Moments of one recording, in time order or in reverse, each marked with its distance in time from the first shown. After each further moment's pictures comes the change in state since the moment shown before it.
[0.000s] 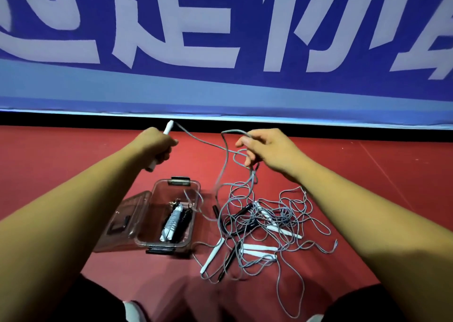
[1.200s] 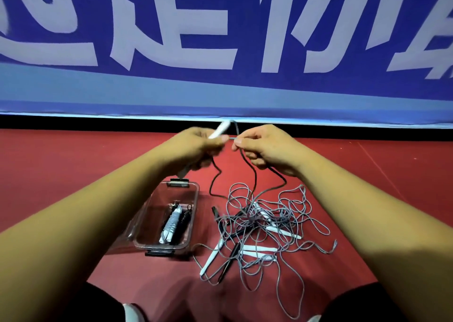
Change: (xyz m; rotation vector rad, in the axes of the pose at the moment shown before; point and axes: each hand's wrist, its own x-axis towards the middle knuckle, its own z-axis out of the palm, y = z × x) left_hand -0.056 0.034 0.044 -0.101 -0.503 0.396; right_hand 0.005 -0.010 -0.007 0.195 -0.137 0.155
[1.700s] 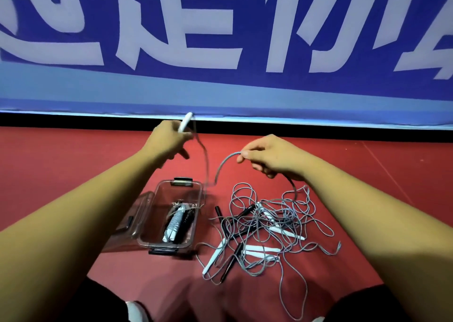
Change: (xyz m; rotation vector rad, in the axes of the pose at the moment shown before) left_hand 0.007 -0.026 -0.051 0.405 0.502 -0.112; right_hand -0.005 0.010 0.000 -0.274 -0.055 0.035
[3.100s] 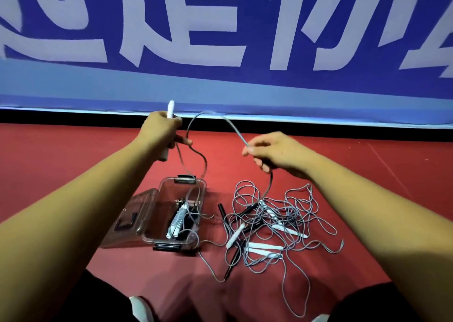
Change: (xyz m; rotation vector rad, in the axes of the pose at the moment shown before) left_hand 0.003 -0.004 -0.016 -0.365 0.069 -0.114; right_hand 0.005 0.003 0.002 0.123 0.043 0.041
